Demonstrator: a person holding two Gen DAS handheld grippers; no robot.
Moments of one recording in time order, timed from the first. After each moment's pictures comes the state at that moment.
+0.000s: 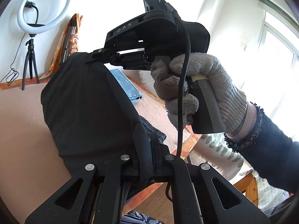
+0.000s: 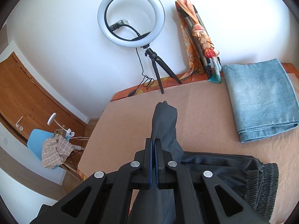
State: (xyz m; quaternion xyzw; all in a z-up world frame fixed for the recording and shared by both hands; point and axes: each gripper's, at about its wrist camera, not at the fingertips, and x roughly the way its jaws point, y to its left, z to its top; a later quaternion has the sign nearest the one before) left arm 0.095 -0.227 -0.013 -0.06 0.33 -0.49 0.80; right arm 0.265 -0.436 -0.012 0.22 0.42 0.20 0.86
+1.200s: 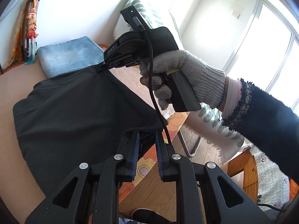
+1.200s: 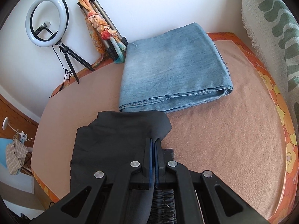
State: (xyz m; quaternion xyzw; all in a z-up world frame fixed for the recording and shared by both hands) left arm 0.124 -0.334 -0.059 0.01 0.40 -0.53 0.74; right arm 0.263 -0.594 -0.126 0.18 0.49 0.05 0.85
